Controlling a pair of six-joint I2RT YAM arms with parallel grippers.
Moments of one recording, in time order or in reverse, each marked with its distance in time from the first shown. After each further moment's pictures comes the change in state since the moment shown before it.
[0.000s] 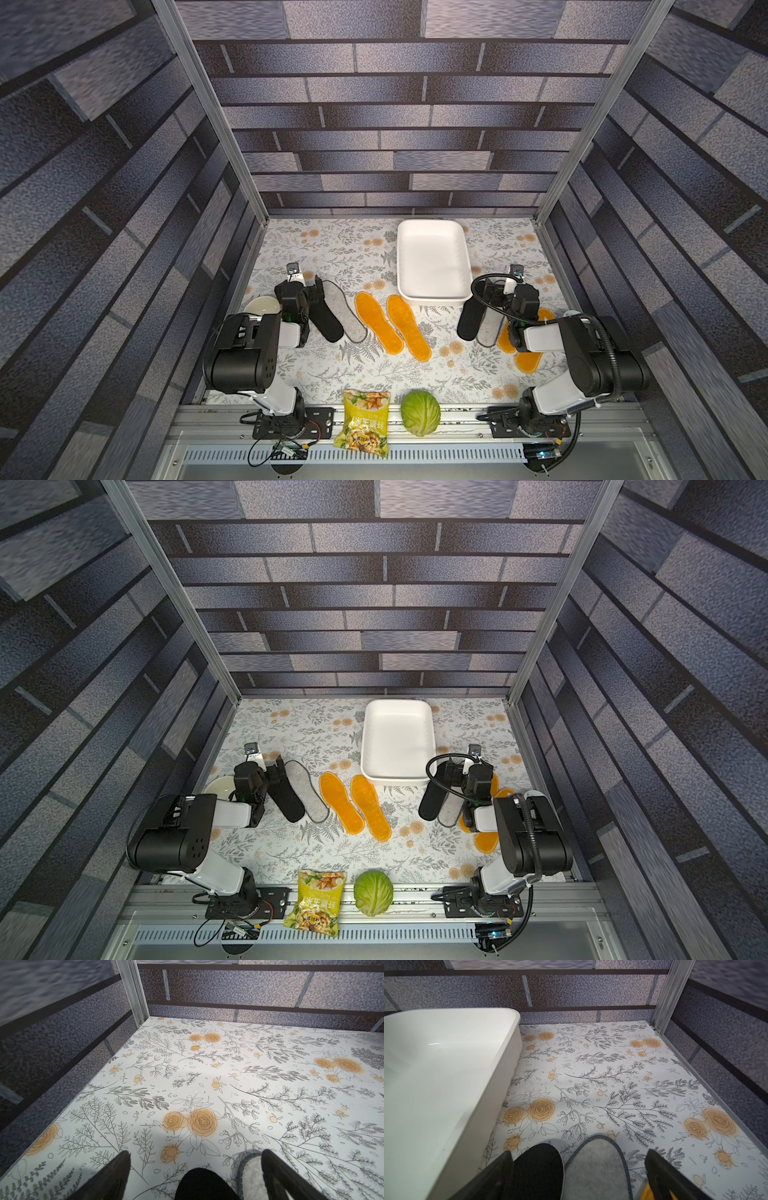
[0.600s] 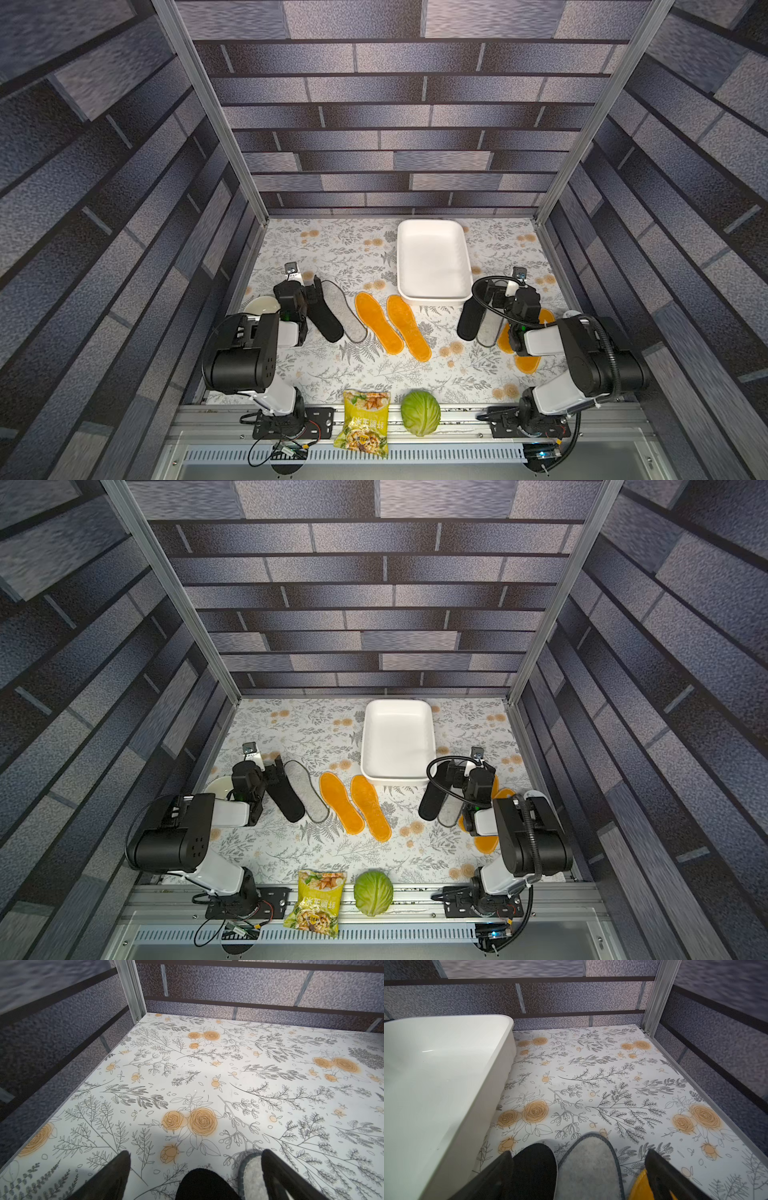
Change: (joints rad) left arm 0.044 0.000 0.012 -0.031 0.064 -0.010; right arm 0.000 -0.002 -0.042 0.071 0.041 0.014
